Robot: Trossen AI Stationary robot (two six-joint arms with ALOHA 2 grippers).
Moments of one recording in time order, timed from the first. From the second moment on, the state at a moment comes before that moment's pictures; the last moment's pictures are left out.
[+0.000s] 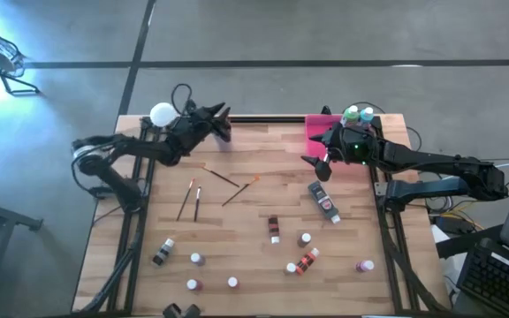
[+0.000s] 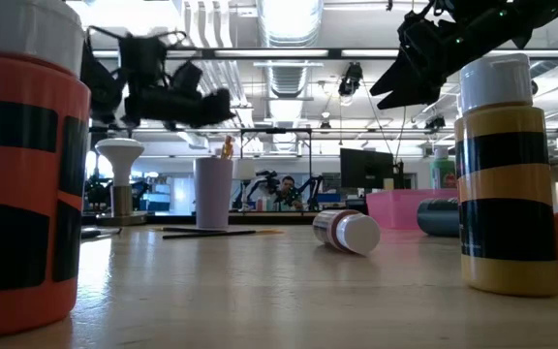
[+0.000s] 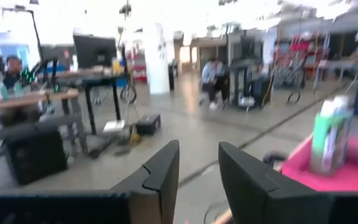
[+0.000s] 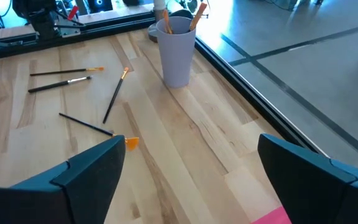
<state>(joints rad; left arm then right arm) 0.61 1.51 0.55 1.17 -0.21 0.09 -0.35 0.96 0.66 -0.14 0.05 0.07</state>
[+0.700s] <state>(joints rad) 0.42 0.97 0.94 -0.29 -0.12 -0.10 -0.35 0.96 0.66 -0.14 0.05 0.07</state>
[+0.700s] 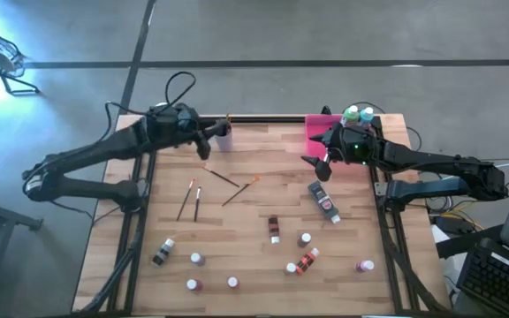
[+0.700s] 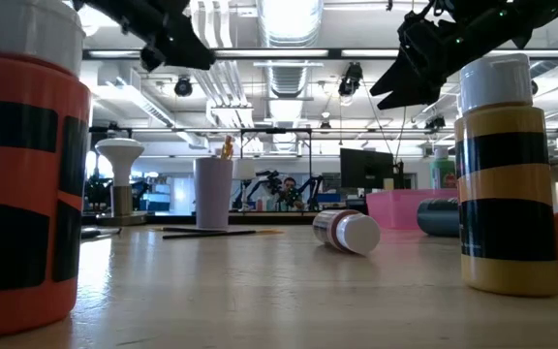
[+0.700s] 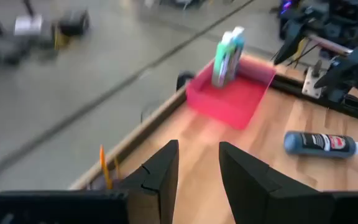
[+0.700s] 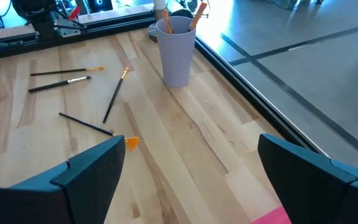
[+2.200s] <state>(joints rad) -0.23 0.96 0.96 -1.02 -0.33 -0.89 -0.35 0.96 0.66 -0.14 0.05 0.07</state>
